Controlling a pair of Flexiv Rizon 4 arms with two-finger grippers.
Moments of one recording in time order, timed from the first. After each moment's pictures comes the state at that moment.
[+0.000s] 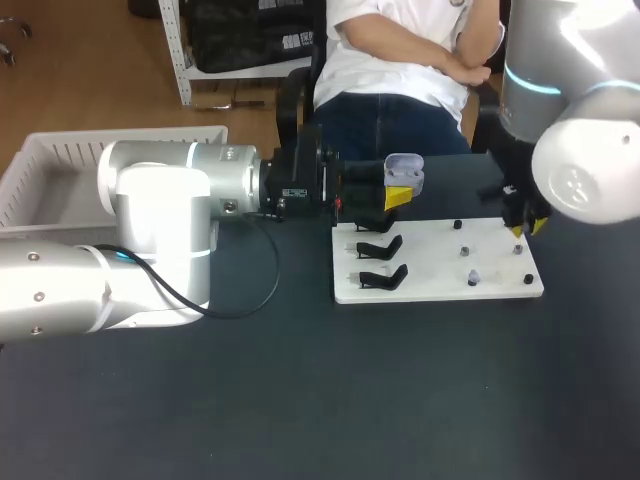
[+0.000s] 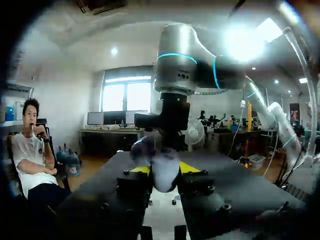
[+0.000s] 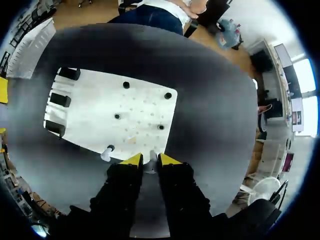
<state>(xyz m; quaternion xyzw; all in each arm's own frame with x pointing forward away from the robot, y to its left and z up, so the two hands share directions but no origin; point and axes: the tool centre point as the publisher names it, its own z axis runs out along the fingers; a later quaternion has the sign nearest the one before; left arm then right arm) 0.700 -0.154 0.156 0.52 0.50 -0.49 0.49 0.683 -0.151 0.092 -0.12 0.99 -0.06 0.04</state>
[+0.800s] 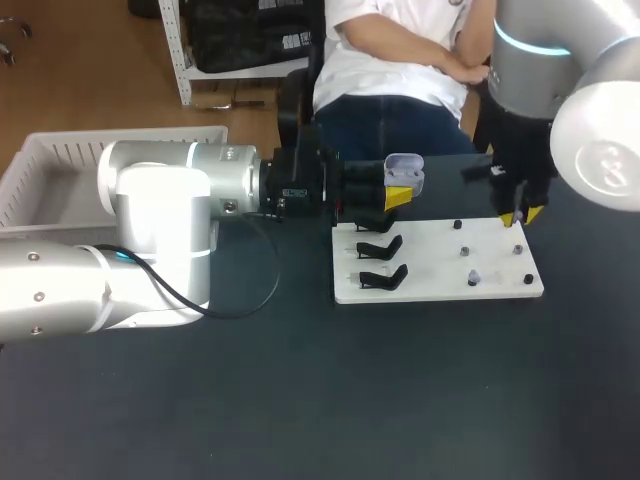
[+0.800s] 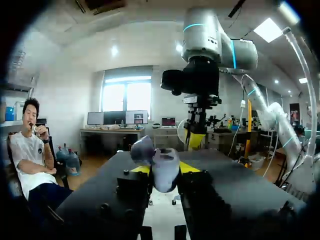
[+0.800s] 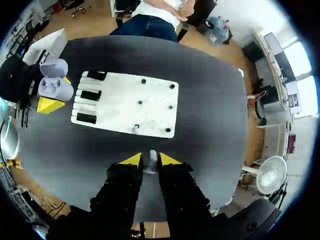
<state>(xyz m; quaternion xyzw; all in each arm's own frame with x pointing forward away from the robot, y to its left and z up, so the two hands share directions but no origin) 0.700 -0.154 0.156 0.52 0.50 -0.49 0.49 0.629 -0.112 0.163 -0.06 1.00 -0.05 0.06</state>
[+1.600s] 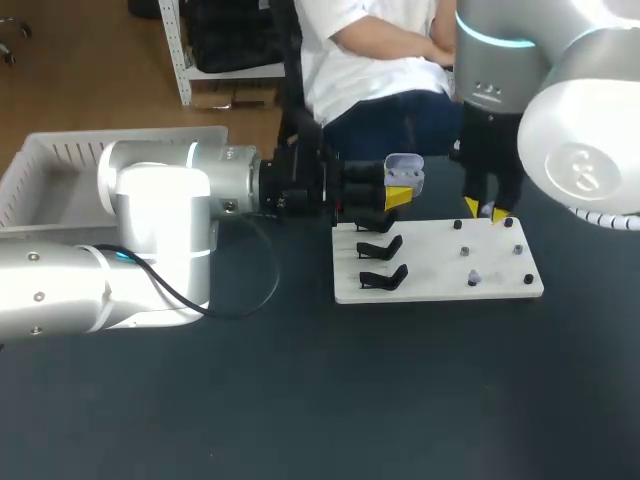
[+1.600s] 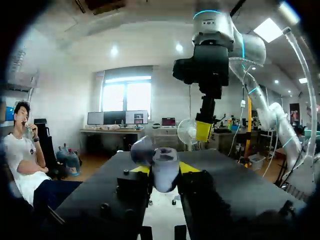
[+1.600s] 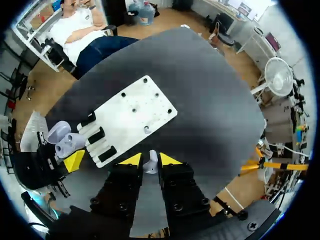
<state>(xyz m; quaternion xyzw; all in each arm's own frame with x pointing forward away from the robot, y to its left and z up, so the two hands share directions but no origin) 0.700 -0.154 0.156 0.52 0.50 -0.49 0.49 0.622 -0.069 0.183 0.31 0.94 -0.02 0.09</state>
